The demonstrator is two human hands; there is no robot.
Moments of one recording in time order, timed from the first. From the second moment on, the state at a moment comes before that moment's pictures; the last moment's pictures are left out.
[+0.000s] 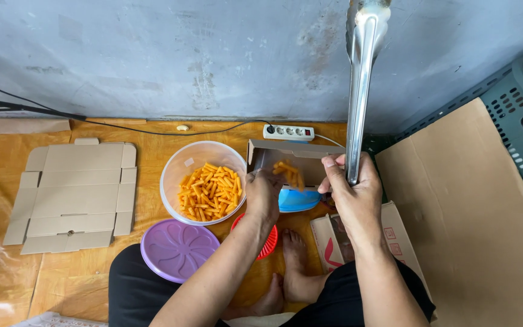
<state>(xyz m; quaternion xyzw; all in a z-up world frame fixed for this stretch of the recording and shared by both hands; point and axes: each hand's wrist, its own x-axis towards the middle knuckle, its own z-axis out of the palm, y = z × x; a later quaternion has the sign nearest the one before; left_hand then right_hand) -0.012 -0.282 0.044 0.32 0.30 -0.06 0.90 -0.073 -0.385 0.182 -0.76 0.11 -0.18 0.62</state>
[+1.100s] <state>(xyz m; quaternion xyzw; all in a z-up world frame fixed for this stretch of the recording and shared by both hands) -0.111 0.022 -0.157 0.97 0.22 -0.02 0.06 -0.086 -0.384 0.180 -0.77 0.08 -0.17 0.61</state>
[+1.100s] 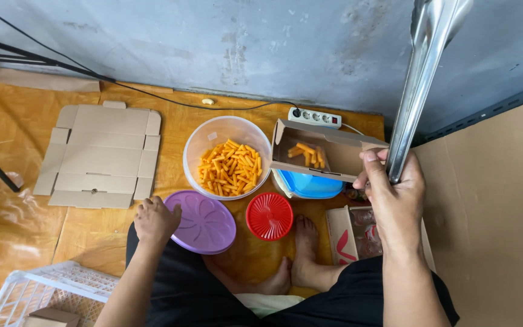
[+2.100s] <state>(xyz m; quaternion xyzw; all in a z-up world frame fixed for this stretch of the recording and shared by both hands) -0.068 0.156 0.097 0.94 0.30 -0.06 0.15 -0.087 -0.394 0.188 -0.75 0.14 -0.15 0.63</state>
